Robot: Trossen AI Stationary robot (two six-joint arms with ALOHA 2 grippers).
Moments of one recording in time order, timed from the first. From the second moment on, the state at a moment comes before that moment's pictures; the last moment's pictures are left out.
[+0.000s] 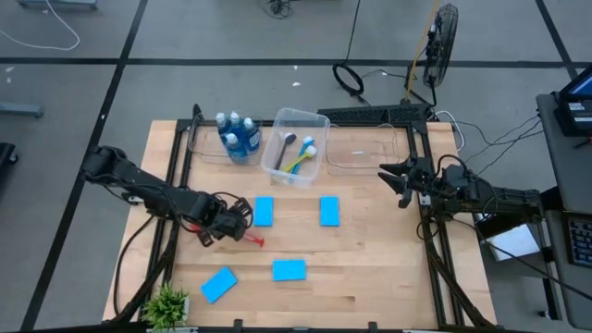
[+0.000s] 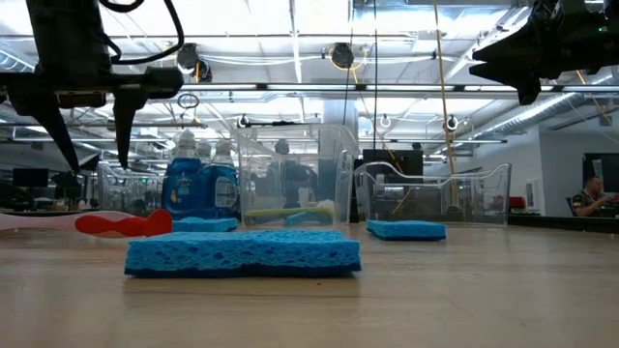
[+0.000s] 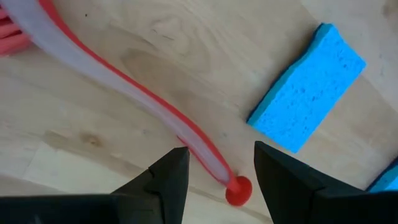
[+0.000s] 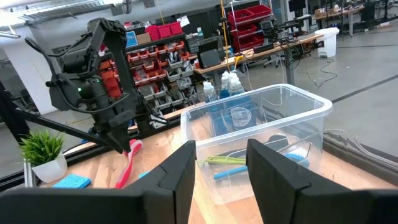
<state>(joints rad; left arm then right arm) -0.35 1.36 0.86 -0.87 -0.17 -2.52 -0.08 0.13 0.25 -0.11 0.23 0.27</state>
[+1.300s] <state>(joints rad) -0.31 1.55 0.86 -0.86 0.01 -2.57 -0.08 0.13 0.25 -0.11 0.23 0.27</state>
